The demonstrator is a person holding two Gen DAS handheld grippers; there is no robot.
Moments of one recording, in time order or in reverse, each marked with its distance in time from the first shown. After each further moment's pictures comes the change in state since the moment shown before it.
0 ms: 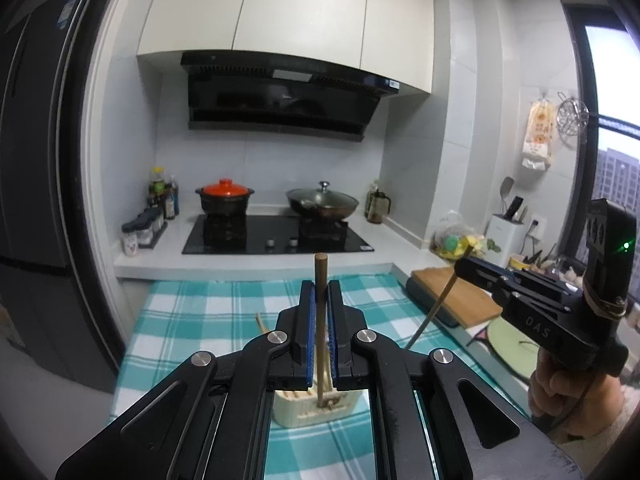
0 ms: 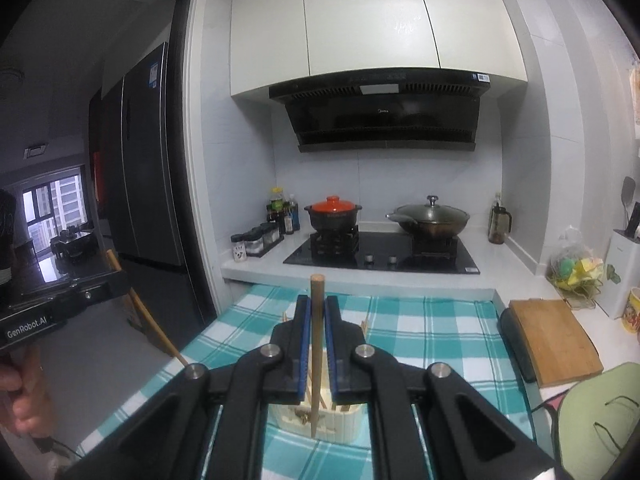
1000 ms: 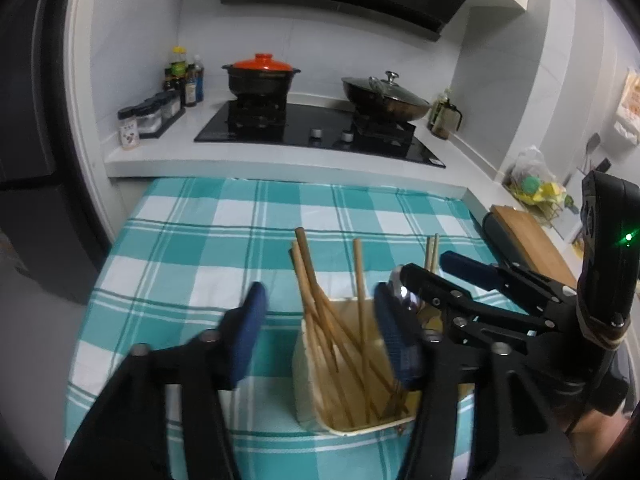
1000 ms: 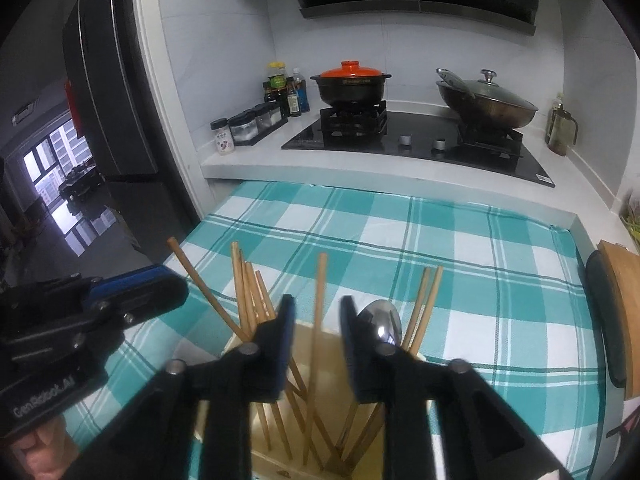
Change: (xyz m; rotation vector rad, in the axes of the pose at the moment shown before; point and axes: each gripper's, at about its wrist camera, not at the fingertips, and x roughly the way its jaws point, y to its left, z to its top) left arm 0.201 0.062 -0.077 -0.134 0.341 0.147; right arm 0.267 -0.013 -0.069 0.035 0.418 0.076
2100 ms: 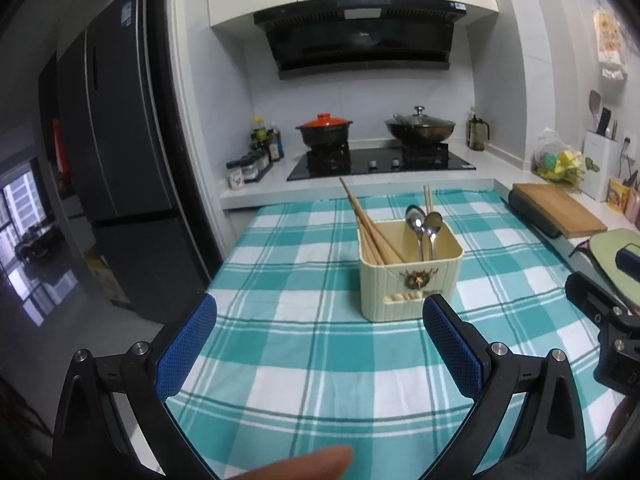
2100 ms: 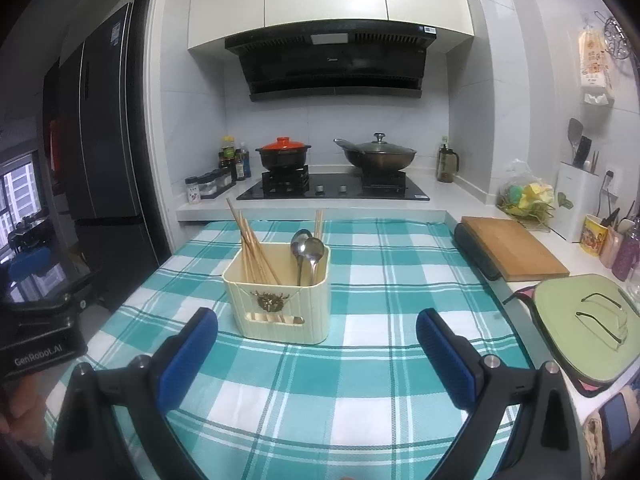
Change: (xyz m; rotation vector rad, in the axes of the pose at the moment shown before) left arm -0.203 -0.057 -0.165 0.121 -0.193 0.314; right arm -0.253 0.041 -0.189 0.074 -0.284 -0.262
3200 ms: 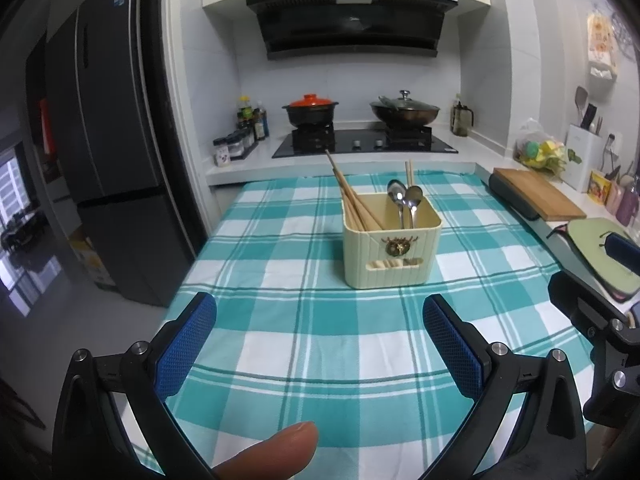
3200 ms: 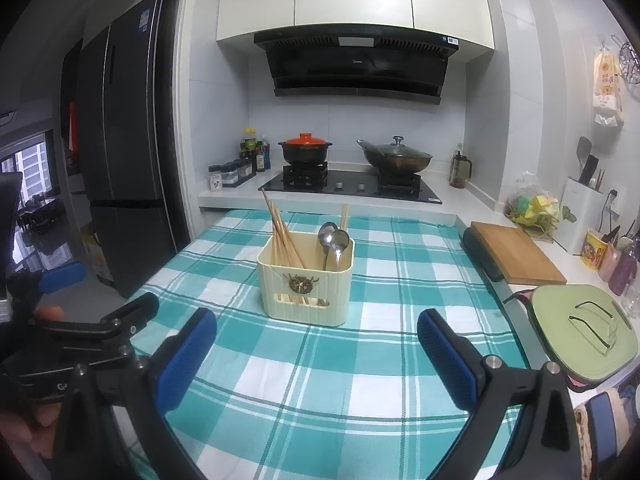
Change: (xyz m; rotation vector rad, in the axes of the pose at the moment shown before) left arm -0.023 0.007 -0.022 -0.009 0.062 -0.059; right arm -0.044 0.034 -0.008 -0.077 0.022 0.036
